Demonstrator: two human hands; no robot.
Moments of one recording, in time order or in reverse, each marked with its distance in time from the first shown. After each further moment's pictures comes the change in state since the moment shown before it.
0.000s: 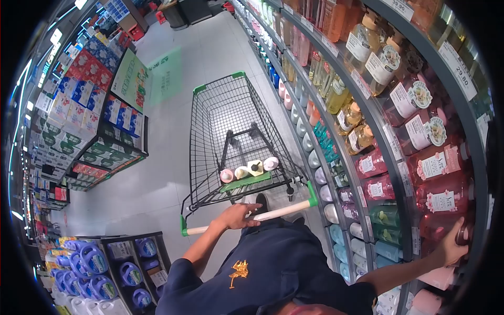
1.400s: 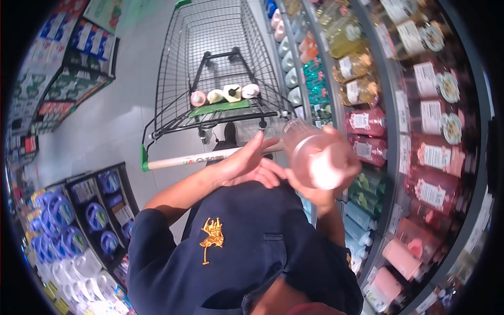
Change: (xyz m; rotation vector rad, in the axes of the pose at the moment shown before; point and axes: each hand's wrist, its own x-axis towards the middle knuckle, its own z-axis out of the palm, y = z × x) left_hand 0.010 0.106 0.016 -1.697 -0.268 -0.003; right_hand -0.250 -0.235 -0.097 1.737 -1.152 -0.340
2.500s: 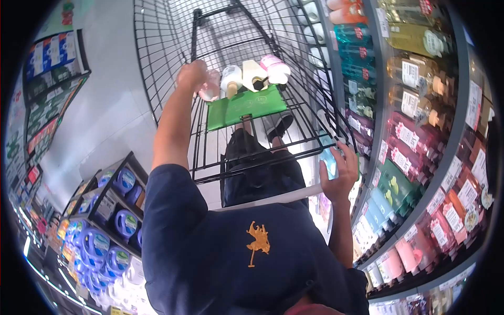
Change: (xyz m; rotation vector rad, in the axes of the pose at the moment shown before) left_hand 0.106 0.189 -0.471 1.587 0.885 -0.577; right_hand -0.020 0.119 0.108 -0.755 -0.432 0.483
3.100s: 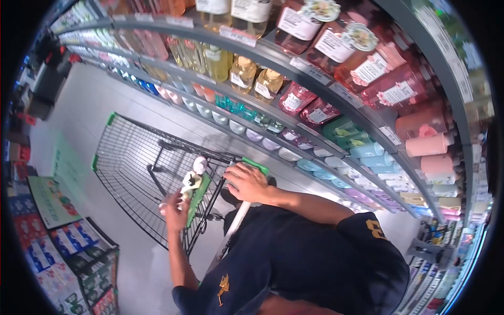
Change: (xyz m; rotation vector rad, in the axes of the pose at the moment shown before) left_hand -0.235 0.098 -0.037 -0.416 0.243 0.797; right_hand 0.011 0.000 0.015 0.100 0.287 -0.030
